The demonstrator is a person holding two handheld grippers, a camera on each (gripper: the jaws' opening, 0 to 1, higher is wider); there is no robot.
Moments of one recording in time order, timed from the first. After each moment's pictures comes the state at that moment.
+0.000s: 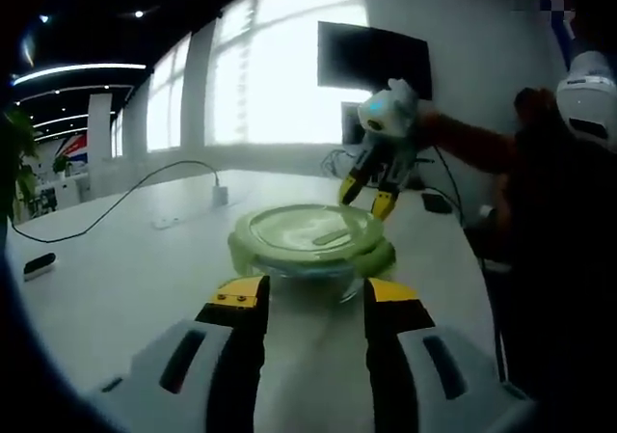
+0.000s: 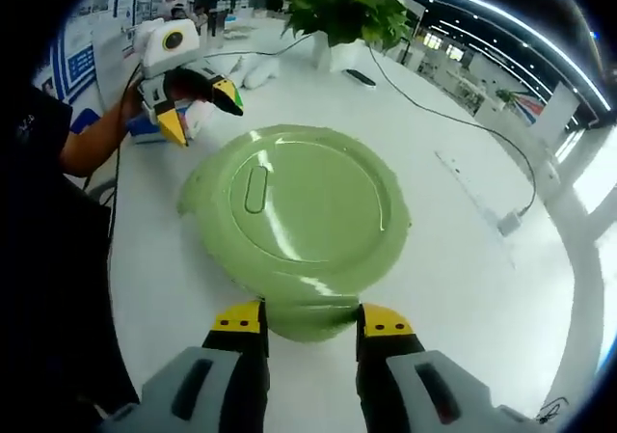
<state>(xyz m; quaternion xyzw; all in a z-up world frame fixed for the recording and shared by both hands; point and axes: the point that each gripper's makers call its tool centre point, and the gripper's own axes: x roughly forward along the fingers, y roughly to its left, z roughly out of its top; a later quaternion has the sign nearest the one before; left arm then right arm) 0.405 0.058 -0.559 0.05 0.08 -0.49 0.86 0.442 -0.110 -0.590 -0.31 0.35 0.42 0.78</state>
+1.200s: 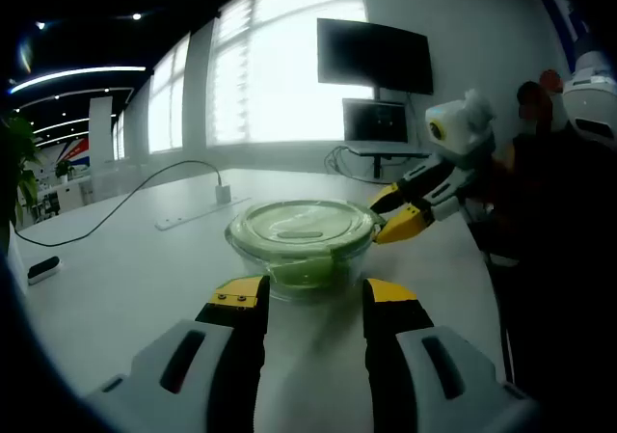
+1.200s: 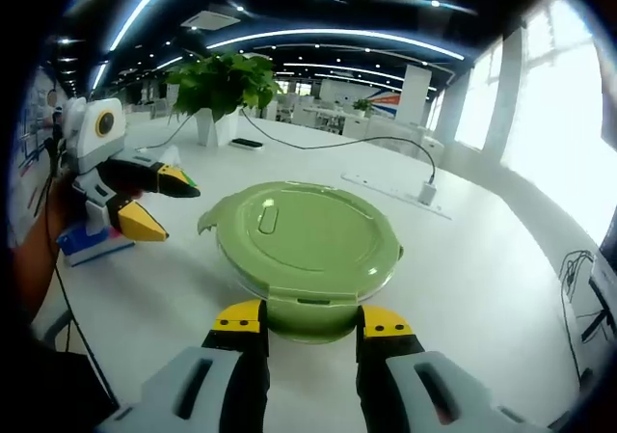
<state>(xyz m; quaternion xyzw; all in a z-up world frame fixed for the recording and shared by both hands) 0.407 0.059 -0.561 0.06 0.08 -0.49 0.87 0.411 -0.080 -0.578 -0.14 0.23 0.19 0.94</state>
